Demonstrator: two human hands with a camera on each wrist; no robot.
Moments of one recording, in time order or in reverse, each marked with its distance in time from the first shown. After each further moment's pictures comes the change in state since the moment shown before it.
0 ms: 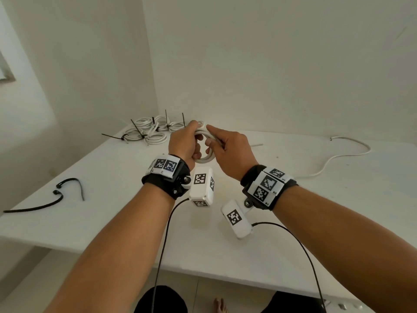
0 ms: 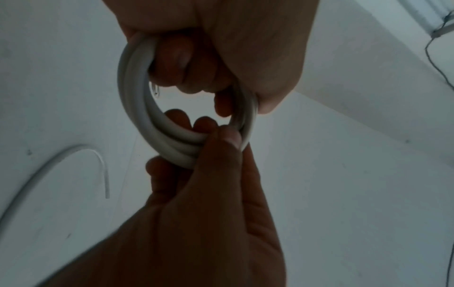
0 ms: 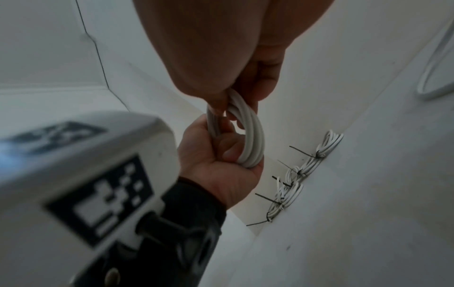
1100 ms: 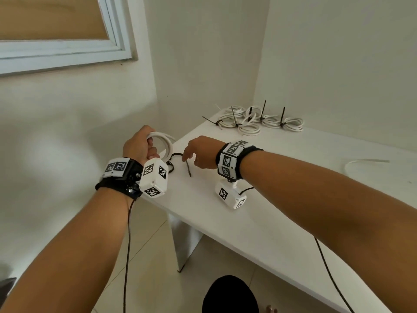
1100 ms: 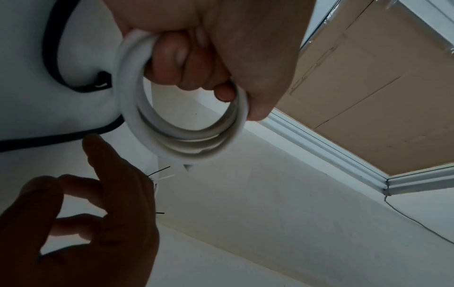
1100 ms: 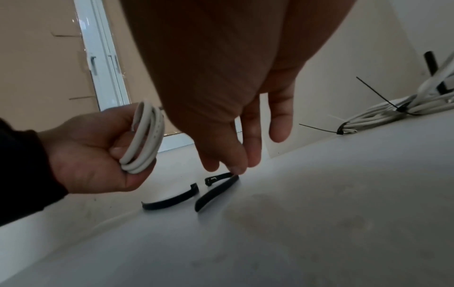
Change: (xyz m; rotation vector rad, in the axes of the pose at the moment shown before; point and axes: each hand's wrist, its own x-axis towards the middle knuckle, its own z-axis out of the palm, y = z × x) left_hand -0.004 0.052 -0.330 -0.112 0.578 0.051; right_hand 0.072 -0.118 0.265 -0.449 -0.925 -0.441
